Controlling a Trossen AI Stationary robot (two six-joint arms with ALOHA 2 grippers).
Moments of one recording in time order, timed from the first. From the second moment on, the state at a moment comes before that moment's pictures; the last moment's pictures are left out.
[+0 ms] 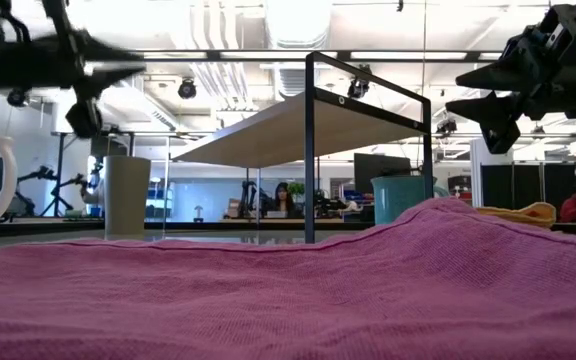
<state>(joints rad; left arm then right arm) 0.05 0.23 0.07 0.36 -0.27 -0.76 -0.04 0.39 0.01 0.36 0.03 0.45</state>
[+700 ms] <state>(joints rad) -0.08 0.94 0.91 -0.85 0.08 -0.24 -0.04 0.38 0.01 0.38 0.03 0.45</state>
